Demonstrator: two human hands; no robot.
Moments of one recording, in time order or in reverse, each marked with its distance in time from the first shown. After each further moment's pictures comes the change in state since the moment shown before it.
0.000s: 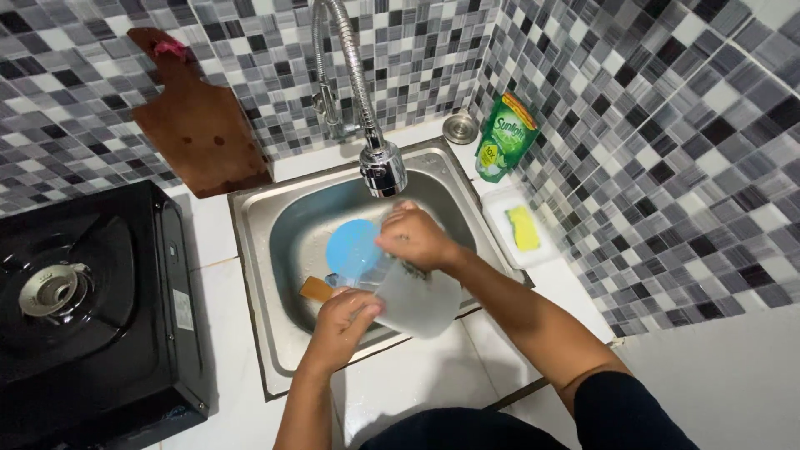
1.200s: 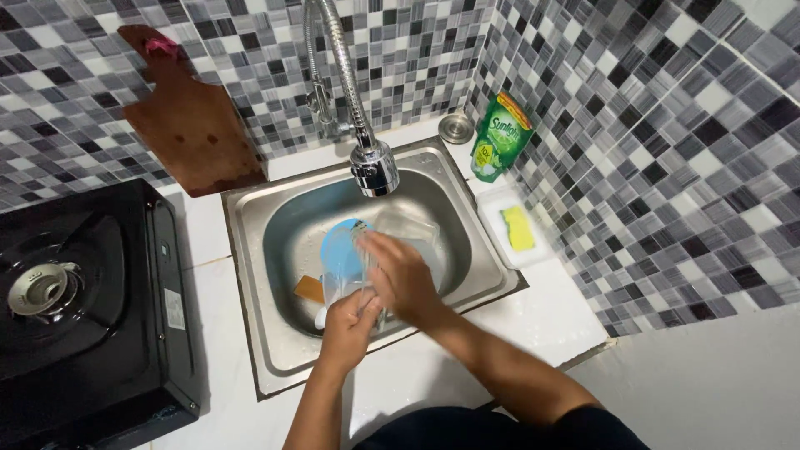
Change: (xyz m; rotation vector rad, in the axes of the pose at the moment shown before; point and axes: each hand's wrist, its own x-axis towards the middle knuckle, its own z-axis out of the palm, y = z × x) left_hand -0.005 -0.002 0.036 -0.030 0.094 -0.293; right_hand -0.018 -0.102 0.028 -0.176 0.378 0.293
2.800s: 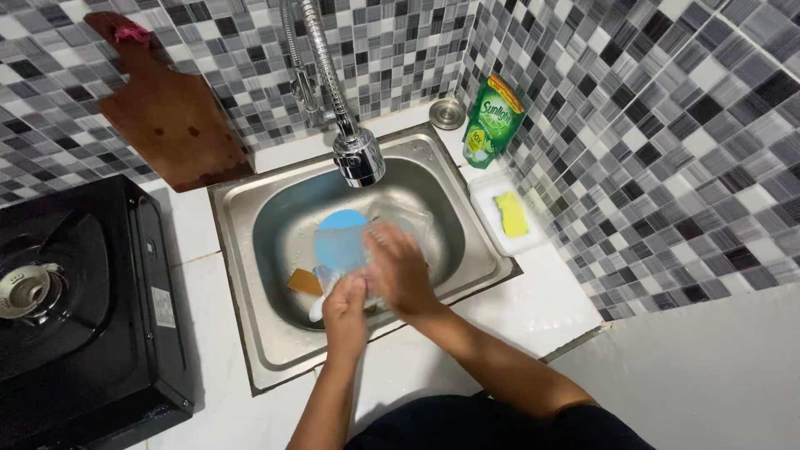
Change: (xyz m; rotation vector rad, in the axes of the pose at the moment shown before) left_hand 0.001 -0.021 0.036 -0.388 0.246 -0.143; right_hand -0.033 0.040 0.024 -0.214 -0.057 0.130
